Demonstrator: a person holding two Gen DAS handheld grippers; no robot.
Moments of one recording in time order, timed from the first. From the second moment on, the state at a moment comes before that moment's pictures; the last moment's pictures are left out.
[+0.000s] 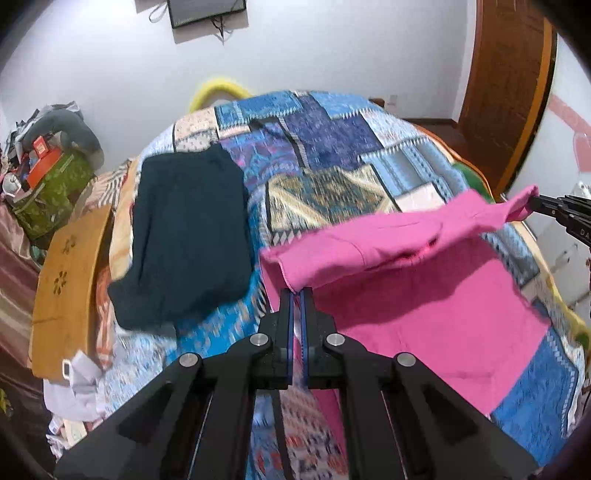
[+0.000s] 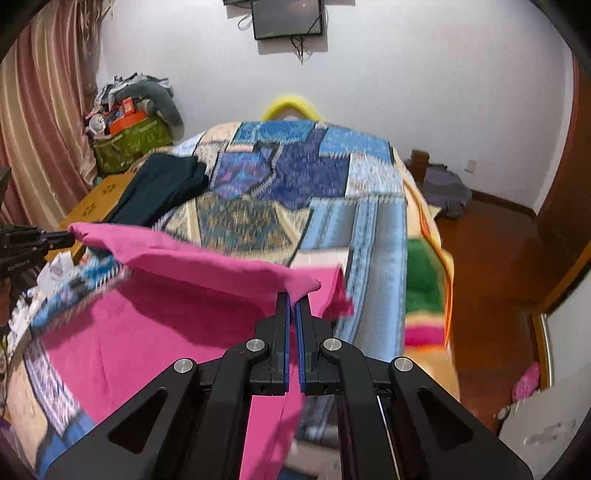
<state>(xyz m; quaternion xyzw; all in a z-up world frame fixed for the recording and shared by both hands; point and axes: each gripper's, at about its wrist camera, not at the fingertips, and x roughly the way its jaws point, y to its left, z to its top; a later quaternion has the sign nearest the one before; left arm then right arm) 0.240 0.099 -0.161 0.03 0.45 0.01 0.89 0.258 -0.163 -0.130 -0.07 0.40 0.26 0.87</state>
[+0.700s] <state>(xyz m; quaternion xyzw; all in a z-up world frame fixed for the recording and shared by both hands) 0.184 0.083 -0.204 0.05 0.50 0.00 0.87 0.174 -0.183 -0.183 -0.11 0.46 0.26 0.84</state>
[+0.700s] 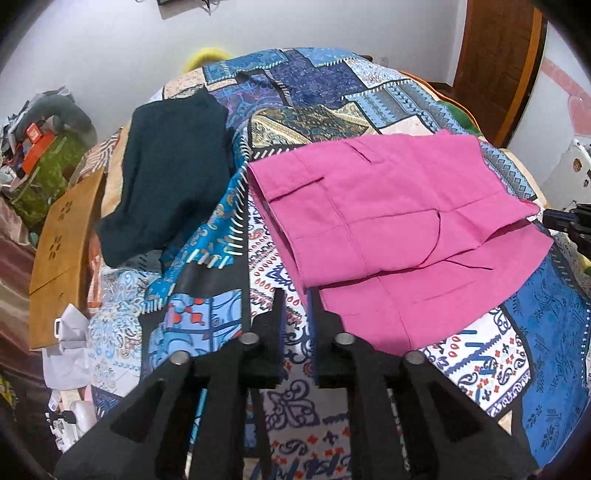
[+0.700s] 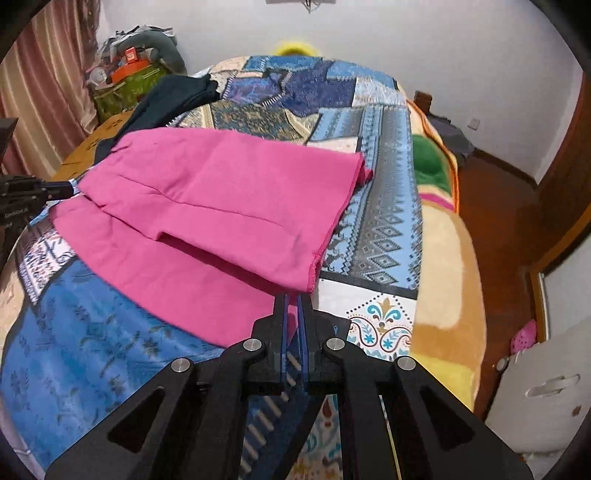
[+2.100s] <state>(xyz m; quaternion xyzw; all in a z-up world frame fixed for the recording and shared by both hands) 0.219 -0.021 -0.202 0.17 0.45 -0.08 0.87 0.186 -0.096 -0.161 -0.12 0.40 0.37 0.83</state>
